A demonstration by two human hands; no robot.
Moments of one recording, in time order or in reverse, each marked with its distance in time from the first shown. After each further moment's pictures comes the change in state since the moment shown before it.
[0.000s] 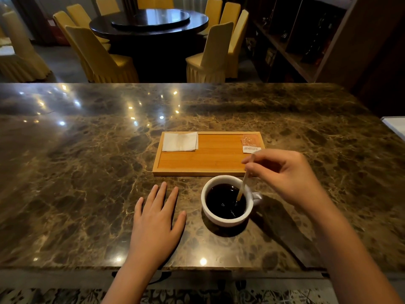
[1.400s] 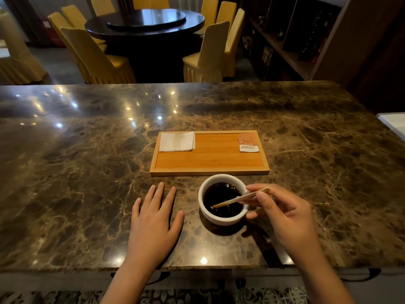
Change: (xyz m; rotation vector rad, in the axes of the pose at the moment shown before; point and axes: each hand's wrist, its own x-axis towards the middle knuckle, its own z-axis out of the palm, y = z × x) left_hand 0.000 0.001 -0.001 -0.015 0.000 0.006; right_hand -0.068 0.016 0.031 0.460 0.162 0.048
